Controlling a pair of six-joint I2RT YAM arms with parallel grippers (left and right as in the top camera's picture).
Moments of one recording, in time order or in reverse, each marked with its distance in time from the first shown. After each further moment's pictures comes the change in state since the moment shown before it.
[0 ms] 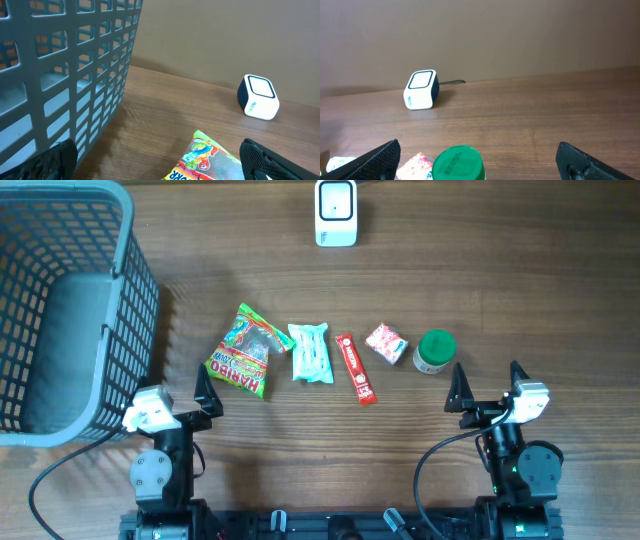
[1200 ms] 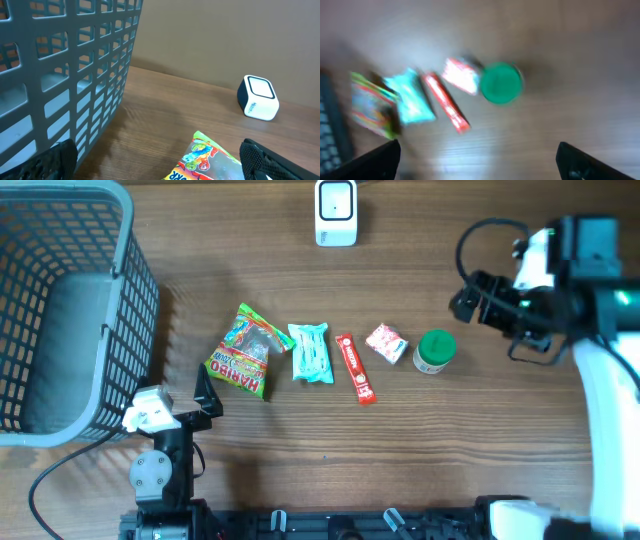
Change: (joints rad) left arm 0.000 -0.003 0.000 0.000 0.000 0.000; right arm 0.000 1.431 1.580 -1.376 -0.151 0.228
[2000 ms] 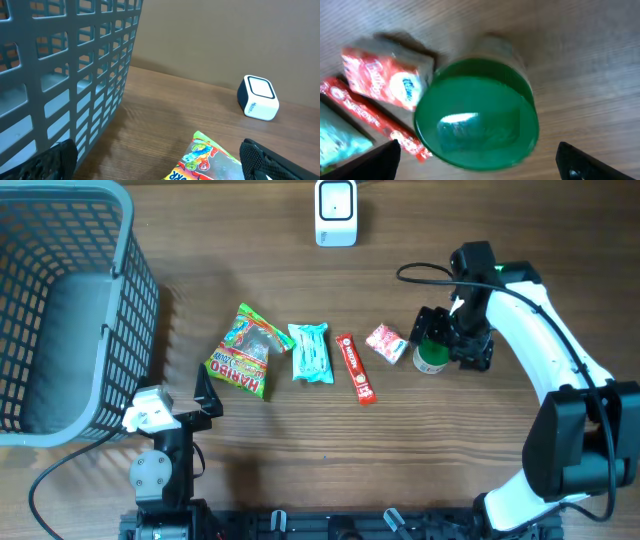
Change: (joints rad) left arm 0.000 0.000 0.000 0.000 0.000 0.000; right arm 0.111 0.307 -0.267 0.259 0.069 0.151
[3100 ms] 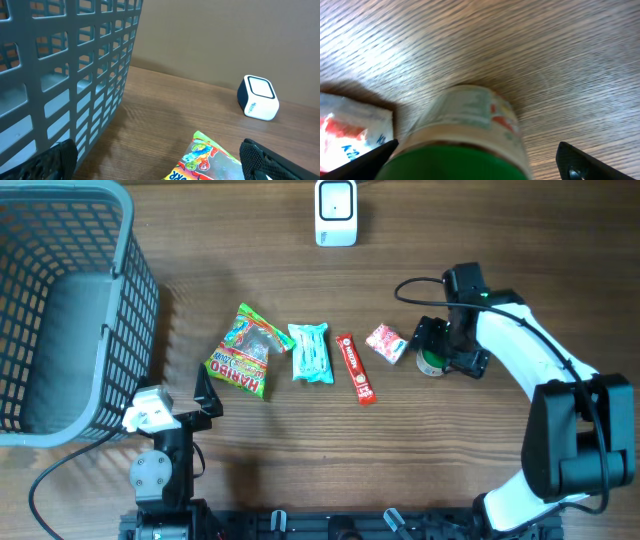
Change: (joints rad) left arm 0.000 0.000 0.000 0.000 0.000 0.000; right arm 0.021 0.000 -0.206 0.292 0.127 0.058
